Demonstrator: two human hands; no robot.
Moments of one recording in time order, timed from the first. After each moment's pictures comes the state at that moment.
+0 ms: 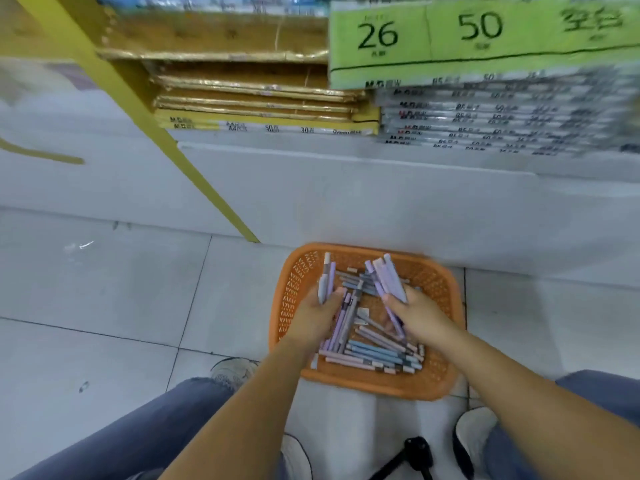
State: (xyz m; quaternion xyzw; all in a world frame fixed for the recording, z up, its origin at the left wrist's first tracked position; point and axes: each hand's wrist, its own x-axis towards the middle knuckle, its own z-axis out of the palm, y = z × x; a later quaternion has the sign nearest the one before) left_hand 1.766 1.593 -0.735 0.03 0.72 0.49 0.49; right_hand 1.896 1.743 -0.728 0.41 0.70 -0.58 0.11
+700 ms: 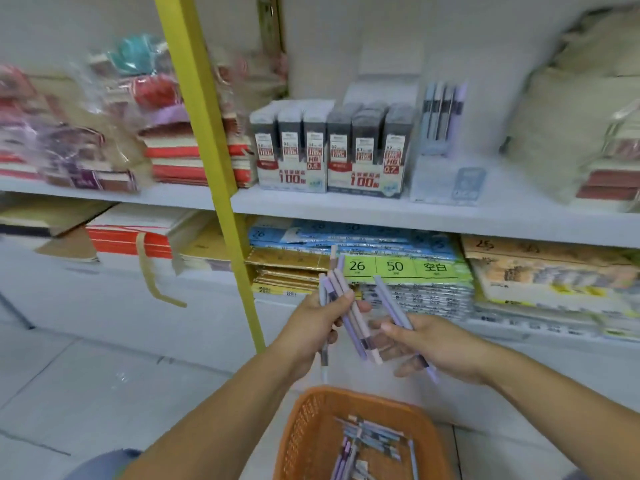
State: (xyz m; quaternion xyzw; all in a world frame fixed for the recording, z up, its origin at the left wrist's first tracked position) left_hand 1.740 1.615 -0.456 0.27 0.63 0.62 0.37; right_hand 1.891 1.755 -0.438 0.21 0.75 -0.63 0.04
